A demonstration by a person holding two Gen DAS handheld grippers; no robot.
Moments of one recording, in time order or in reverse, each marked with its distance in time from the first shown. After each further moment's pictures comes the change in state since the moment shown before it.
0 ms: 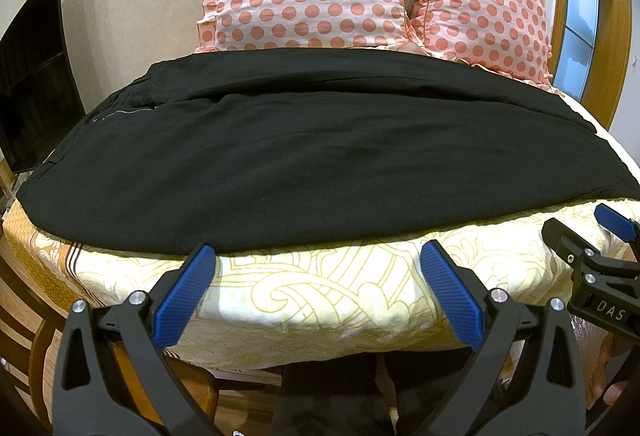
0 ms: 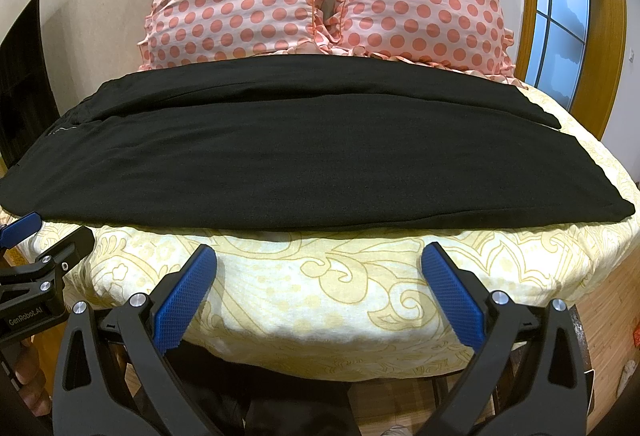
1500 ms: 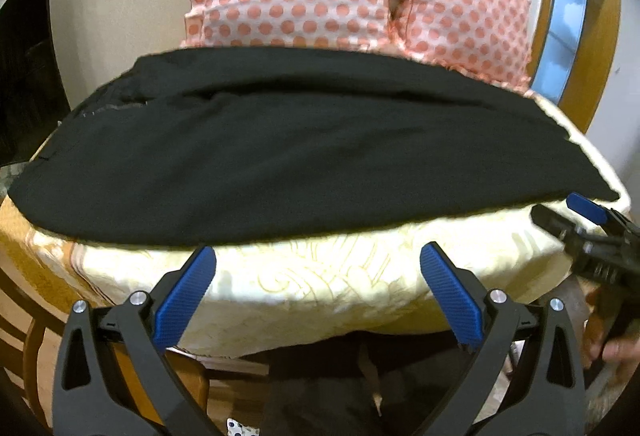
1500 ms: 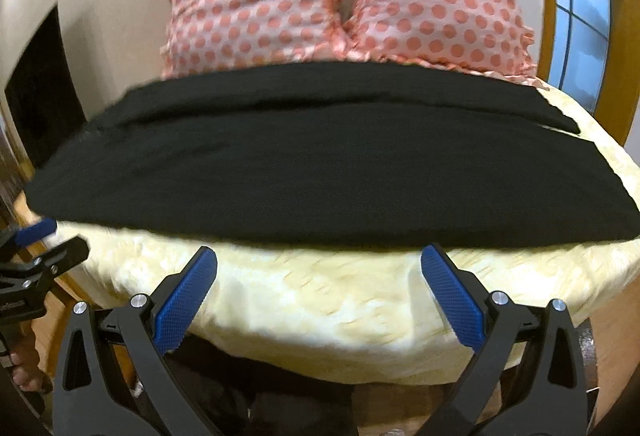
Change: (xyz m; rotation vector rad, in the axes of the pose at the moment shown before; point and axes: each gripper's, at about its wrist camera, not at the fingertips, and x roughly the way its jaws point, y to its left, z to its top) left arm -0.027 0.017 0.013 -0.012 0.015 -0.112; right arm -0.015 -0.038 0.019 0.025 -0.006 0.126
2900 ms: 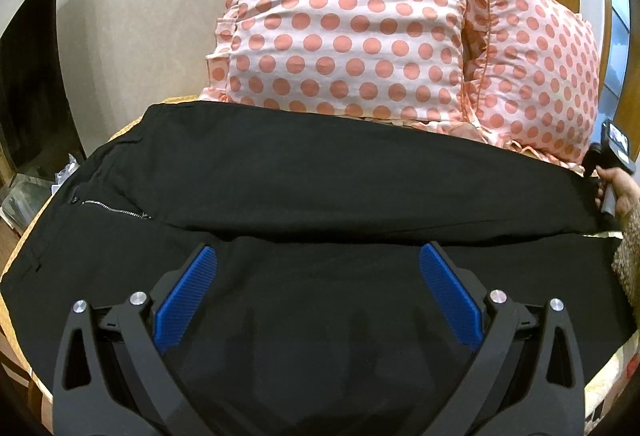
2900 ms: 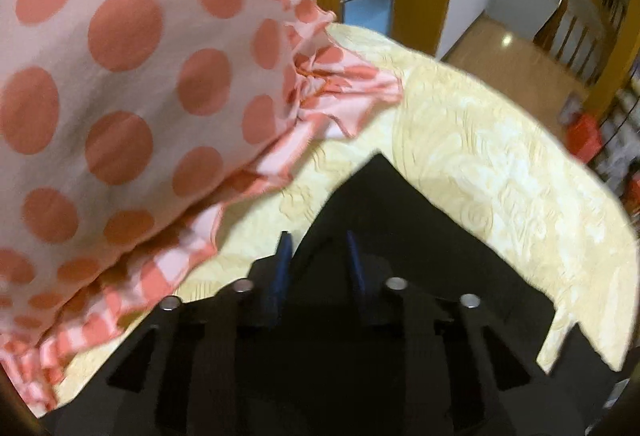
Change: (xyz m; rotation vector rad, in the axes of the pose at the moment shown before) left arm 0.091 0.038 0.121 -0.081 -0.086 0.124; right arm 0.262 -0.331 0.237 0.691 0.211 -0.650
